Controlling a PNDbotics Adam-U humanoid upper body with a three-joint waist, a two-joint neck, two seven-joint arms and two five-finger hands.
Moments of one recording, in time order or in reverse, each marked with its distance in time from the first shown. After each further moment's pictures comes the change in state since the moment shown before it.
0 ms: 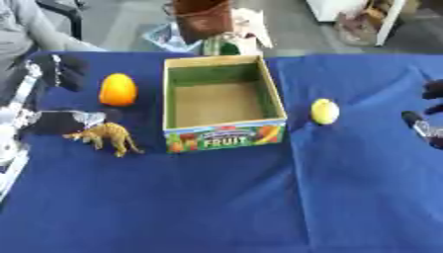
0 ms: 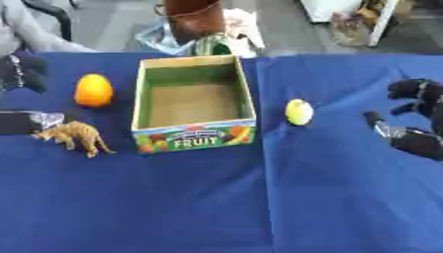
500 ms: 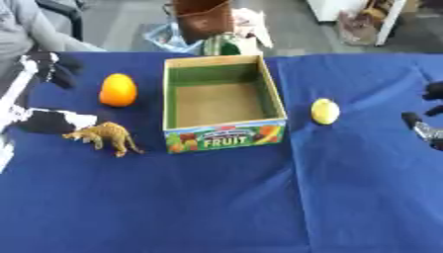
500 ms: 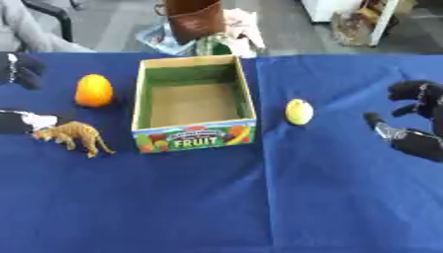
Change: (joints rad) left arm 0.004 0.084 0.003 0.000 -0.089 -0.009 -0.099; right arm 0.003 0.000 0.000 0.006 0.000 0.000 0.000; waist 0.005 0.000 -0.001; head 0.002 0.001
